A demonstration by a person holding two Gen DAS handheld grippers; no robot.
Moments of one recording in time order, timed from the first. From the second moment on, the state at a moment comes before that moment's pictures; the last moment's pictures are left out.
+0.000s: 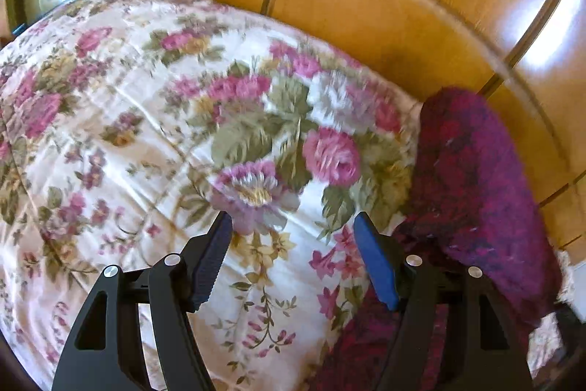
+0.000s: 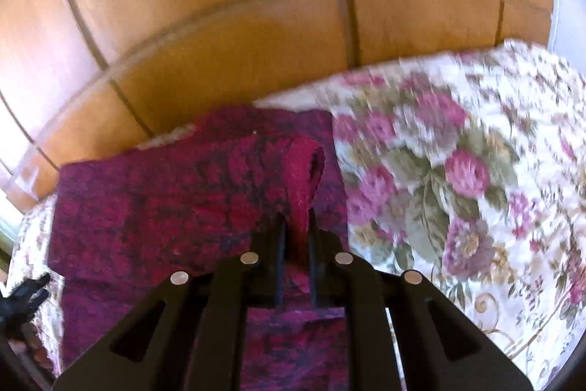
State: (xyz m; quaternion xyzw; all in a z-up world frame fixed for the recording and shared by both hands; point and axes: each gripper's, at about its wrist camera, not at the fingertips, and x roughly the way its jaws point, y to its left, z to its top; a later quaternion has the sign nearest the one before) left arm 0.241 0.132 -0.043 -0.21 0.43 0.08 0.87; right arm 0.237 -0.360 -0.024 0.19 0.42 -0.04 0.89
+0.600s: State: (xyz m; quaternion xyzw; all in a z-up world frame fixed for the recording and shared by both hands) left arm 0.312 0.017 0.016 -0.09 0.36 -0.11 0.92; right arm 0.268 -0.324 -0.007 0.15 0.39 -0.01 0.91
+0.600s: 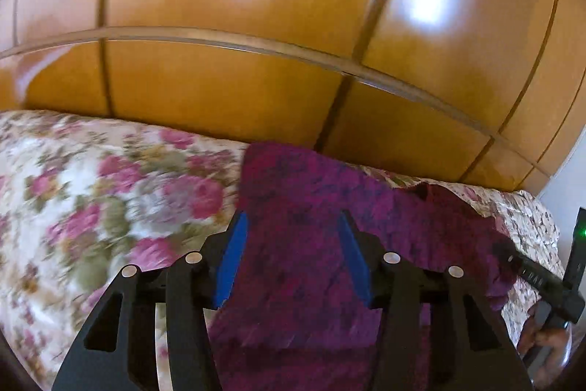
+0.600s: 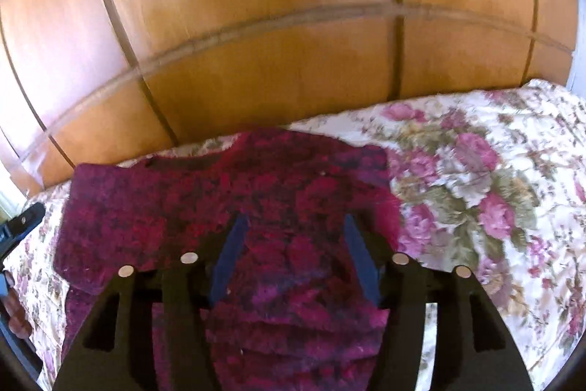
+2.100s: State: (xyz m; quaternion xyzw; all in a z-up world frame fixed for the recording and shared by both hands) left arm 0.192 0.032 0.007 -0.05 0.34 -0.03 0.94; right arm 0.214 -0.272 -0.022 0.04 0.39 -0.03 0.92
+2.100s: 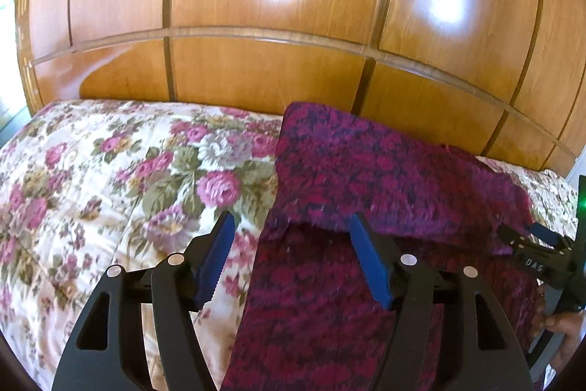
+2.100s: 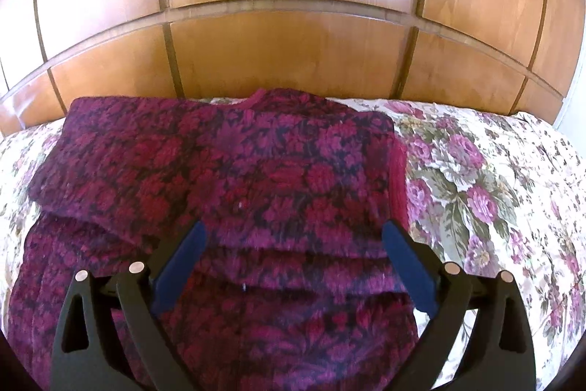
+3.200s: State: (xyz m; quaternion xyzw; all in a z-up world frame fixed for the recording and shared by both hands) left arm -0.011 0.115 -0.069 -0.14 0.46 -0.13 0.87; right arm -0.047 -0.325 -0.067 0.16 0.51 0.08 0.84
